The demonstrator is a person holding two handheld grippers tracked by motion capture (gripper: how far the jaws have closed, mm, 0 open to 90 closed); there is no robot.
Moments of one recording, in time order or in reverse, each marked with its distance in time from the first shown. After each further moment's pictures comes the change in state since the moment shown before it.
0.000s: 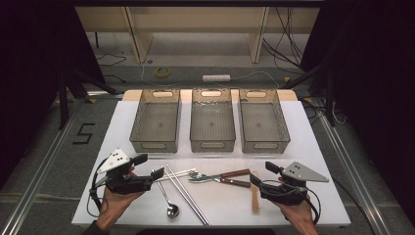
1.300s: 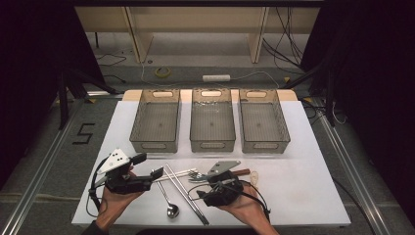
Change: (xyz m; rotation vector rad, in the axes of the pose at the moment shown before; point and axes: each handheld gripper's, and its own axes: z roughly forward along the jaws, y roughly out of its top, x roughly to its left) left arm -0.001 0.001 -0.002 0.002 0.020 0.032; right arm 0.109 0.027 0.103 0.471 0.201 -0.184
